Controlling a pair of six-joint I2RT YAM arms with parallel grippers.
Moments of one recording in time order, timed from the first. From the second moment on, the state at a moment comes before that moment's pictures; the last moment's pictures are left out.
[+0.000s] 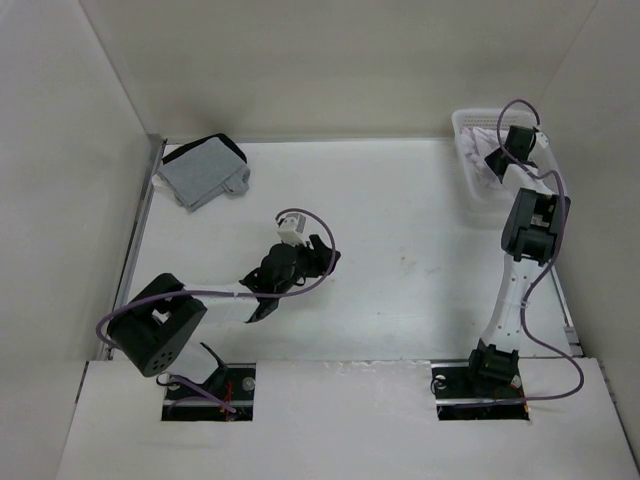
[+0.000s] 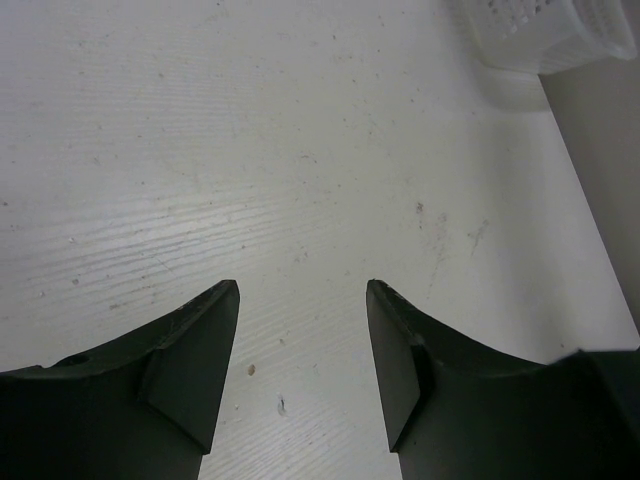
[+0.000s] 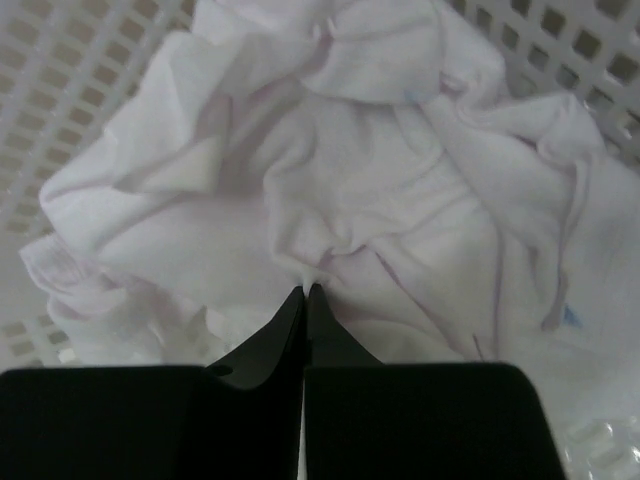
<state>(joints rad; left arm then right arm) -0.75 1.45 0.44 0.73 -0.13 -0.68 -0.27 2.48 2.04 -0.12 0.14 0.64</state>
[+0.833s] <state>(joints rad) -0.51 1.07 0.35 0.61 -0.12 -0.79 0.27 1.03 1.26 0.39 -0.05 0.69</state>
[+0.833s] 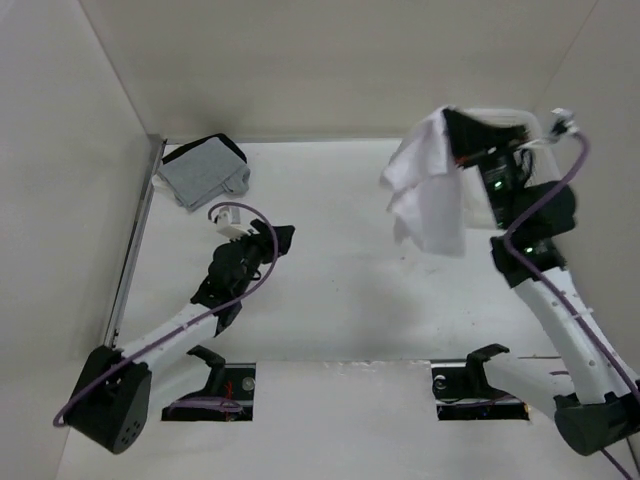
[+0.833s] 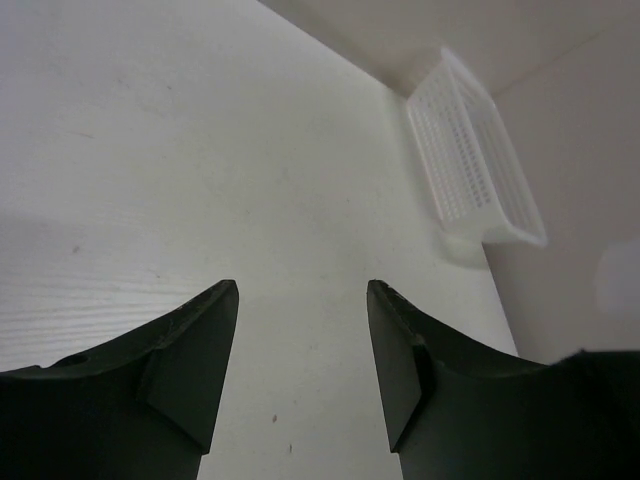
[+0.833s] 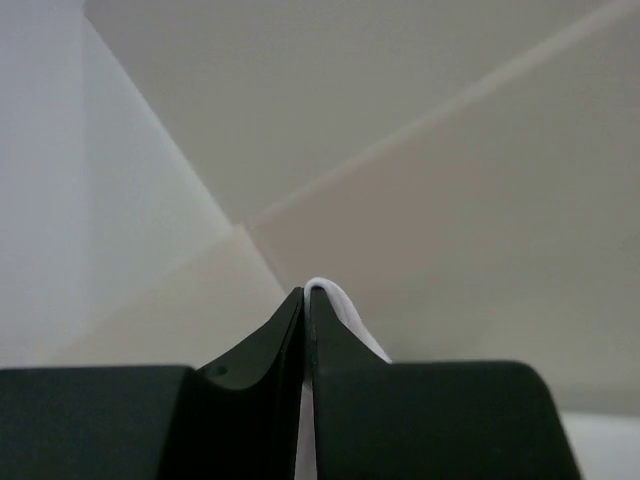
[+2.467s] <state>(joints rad) -0.63 1.61 0.57 0.52 -0.05 -0.84 0.99 1.16 0.49 -0.16 0.26 0.91</state>
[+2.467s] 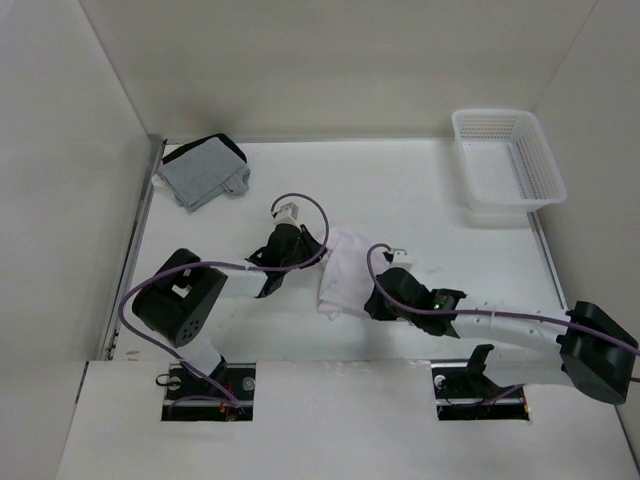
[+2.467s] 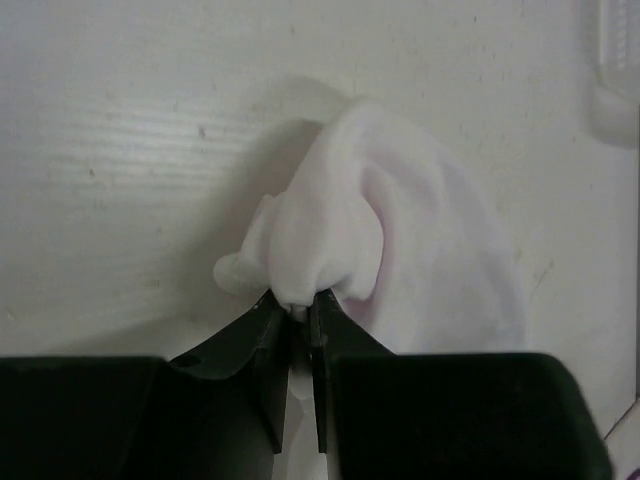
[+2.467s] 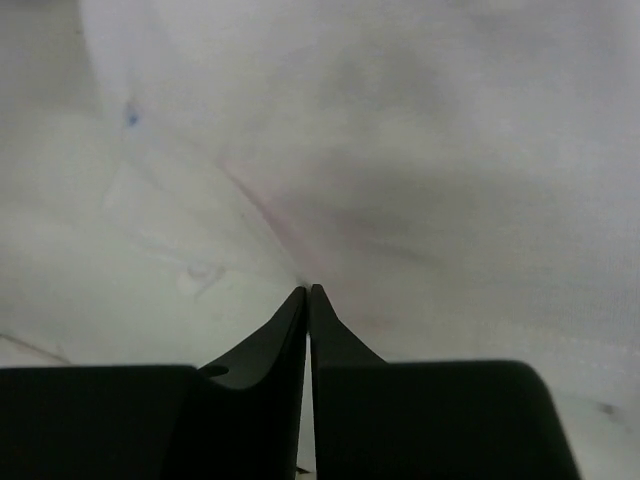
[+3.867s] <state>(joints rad) -0.02 1.03 0.33 0.43 -0.07 -0.99 1.27 1.56 0.91 0.00 0.06 0.63</state>
